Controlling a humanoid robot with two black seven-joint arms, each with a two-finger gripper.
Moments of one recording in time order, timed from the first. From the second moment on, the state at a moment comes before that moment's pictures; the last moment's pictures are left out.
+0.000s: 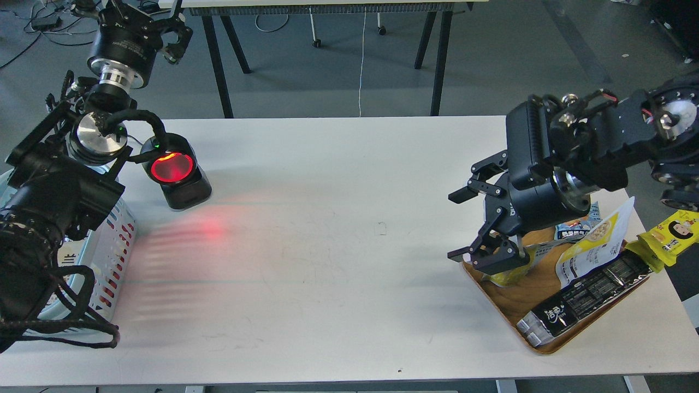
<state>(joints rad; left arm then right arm) -0.97 0.26 -0.91 -0.45 -0.15 -0.49 -0.27 1.87 -0.80 -0.69 1.73 -1.93 0.16 0.49</state>
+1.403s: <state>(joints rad) -0.96 0.26 -0.91 -0.44 -0.15 -0.49 -0.26 1.72 -0.80 -0.71 1.53 -2.15 0.11 0.49</state>
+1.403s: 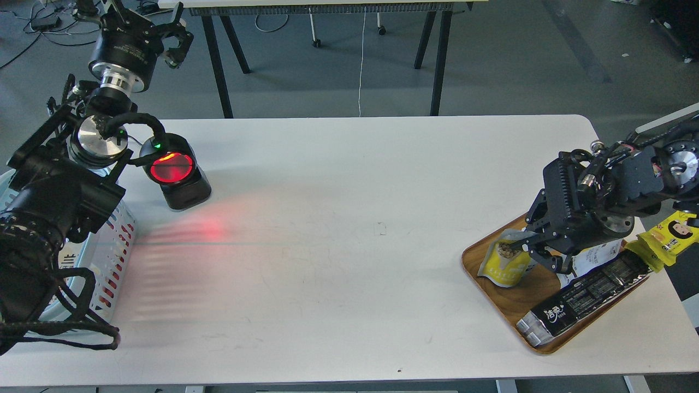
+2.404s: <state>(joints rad) -0.96 0.24 -0.91 -0.44 -0.15 -0.49 -0.26 1.72 -0.38 -0.35 1.32 -1.91 0.26 0.49</state>
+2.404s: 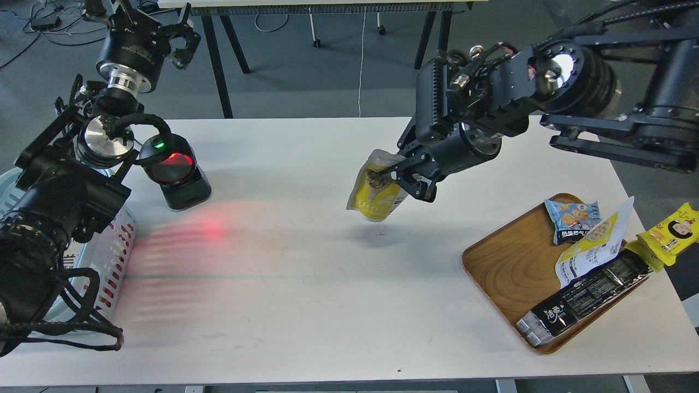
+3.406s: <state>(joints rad) -0.98 0.25 -0.91 -0.45 -0.15 -0.49 -0.26 1.60 -0.08 -0.34 1.14 -1.92 0.26 0.49</state>
